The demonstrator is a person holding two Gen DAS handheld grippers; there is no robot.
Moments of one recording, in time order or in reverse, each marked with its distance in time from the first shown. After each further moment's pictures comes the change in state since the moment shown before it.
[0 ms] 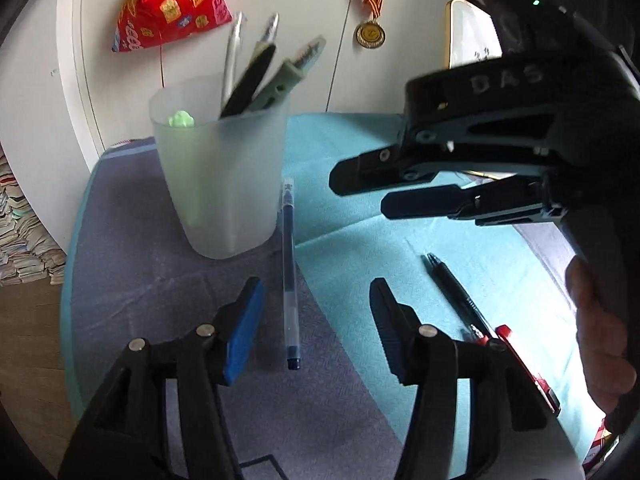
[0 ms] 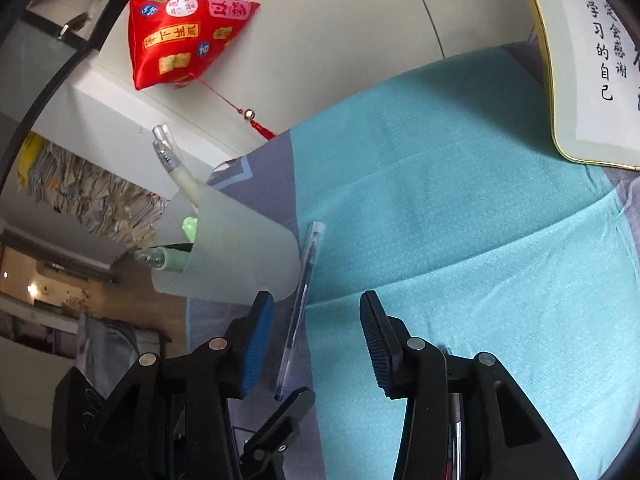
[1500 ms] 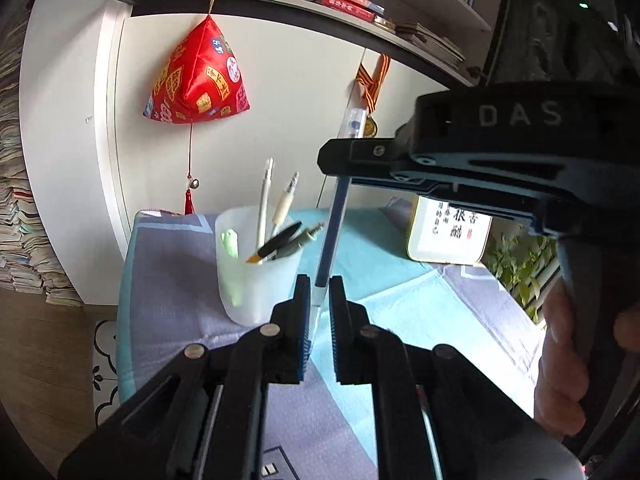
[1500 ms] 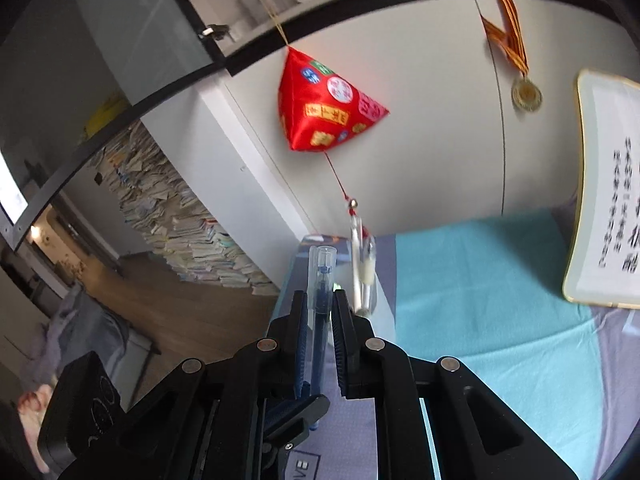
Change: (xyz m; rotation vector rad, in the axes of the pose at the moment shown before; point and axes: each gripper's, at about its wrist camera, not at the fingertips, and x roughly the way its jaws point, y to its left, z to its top) left arm -0.105 0.006 0.030 -0.082 -0.278 -0.039; right arm -0.083 0.131 -0.016 -0.404 -0.357 -0.004
